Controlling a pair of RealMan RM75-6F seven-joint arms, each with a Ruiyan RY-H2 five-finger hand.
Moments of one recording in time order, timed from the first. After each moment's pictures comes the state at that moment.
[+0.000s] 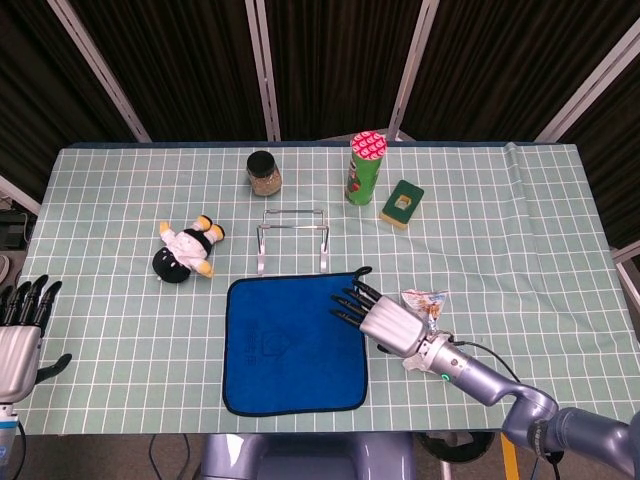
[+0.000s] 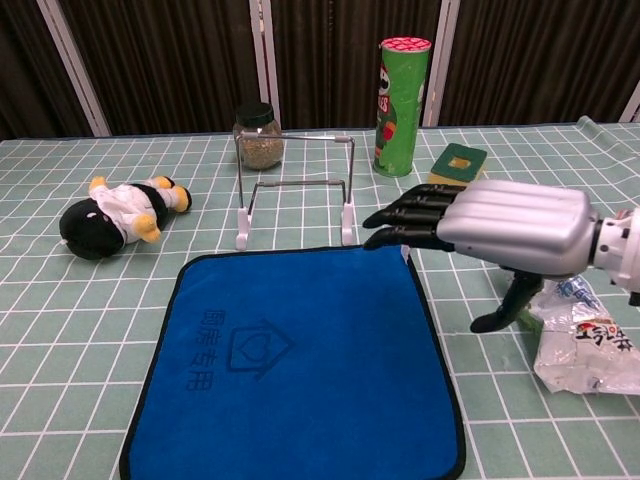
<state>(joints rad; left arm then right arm) -0.05 -1.10 -0.05 -1.83 1.46 1.50 0.42 0.69 -1.48 0.05 -1.30 -1.91 0.99 -0.05</state>
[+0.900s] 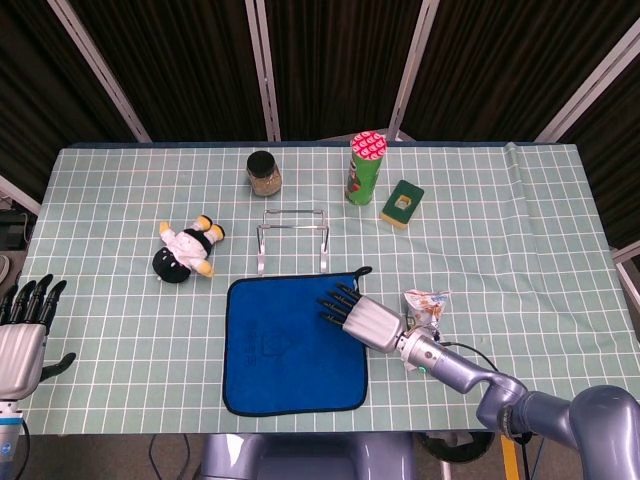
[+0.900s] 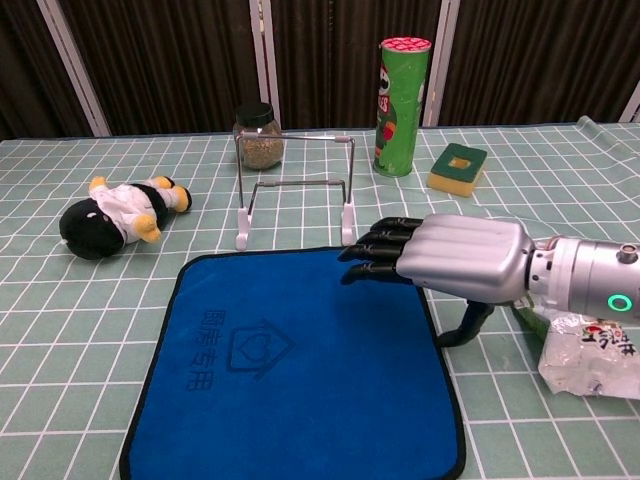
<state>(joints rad) -0.07 -1.11 -0.04 -1.83 1.44 1.50 0.43 0.79 -1.65 -0.03 -1.09 -1.85 0.98 -0.07</state>
